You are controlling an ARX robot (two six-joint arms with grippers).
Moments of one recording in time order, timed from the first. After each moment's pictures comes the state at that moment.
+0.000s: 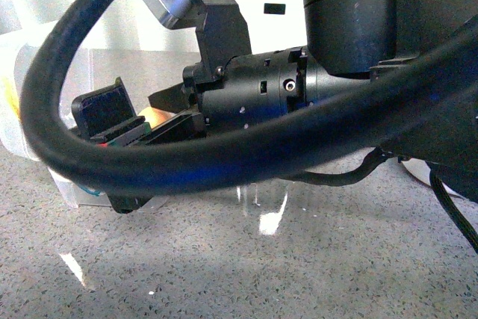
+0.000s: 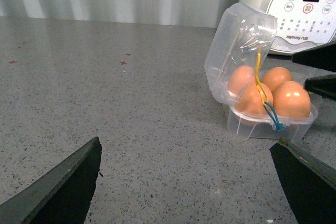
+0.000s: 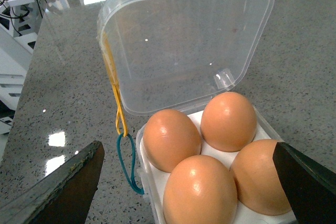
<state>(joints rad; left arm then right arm) 0.00 0.00 0.03 0.00 0.00 0.00 0.54 1.83 1.00 0.59 -0.65 -0.10</state>
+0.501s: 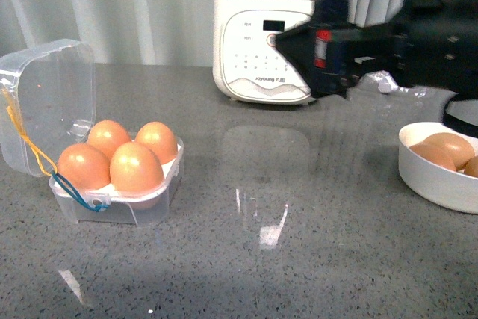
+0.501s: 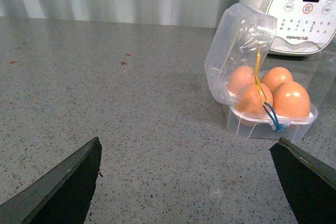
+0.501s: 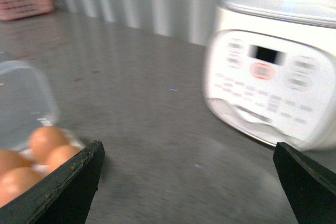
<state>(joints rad) 0.00 0.00 0.03 0.00 0.00 0.00 0.28 1.60 0.80 0.75 -0.37 0.01</state>
